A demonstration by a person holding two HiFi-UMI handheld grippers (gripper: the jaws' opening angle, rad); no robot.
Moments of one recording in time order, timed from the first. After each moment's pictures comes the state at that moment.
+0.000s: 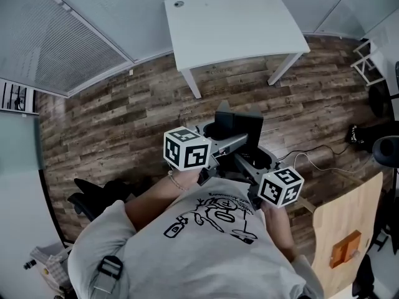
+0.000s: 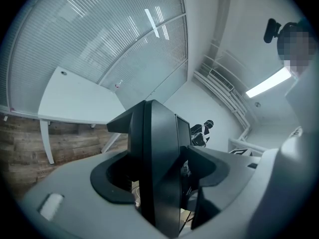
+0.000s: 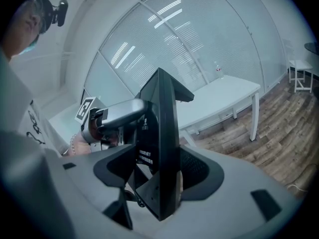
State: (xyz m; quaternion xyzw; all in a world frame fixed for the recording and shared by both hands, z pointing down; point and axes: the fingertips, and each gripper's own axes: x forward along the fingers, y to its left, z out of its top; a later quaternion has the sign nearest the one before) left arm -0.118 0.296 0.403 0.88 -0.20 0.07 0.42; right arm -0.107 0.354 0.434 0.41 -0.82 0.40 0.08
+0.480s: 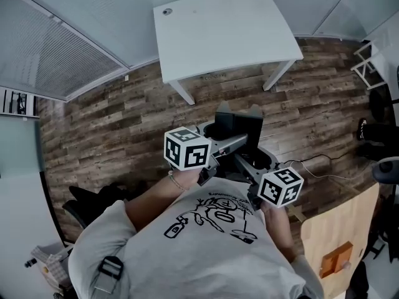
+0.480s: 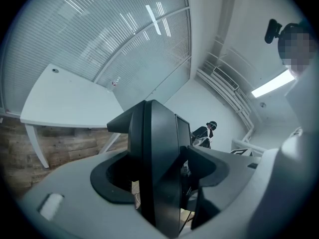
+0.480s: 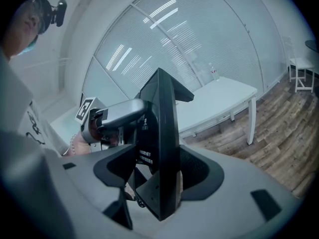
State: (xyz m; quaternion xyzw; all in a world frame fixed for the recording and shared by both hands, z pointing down) left arm -0.033 0.232 0.408 0.88 -0.21 0.08 0.42; right arm -0.021 0.291 0.439 0.40 -0.82 0.41 0.08
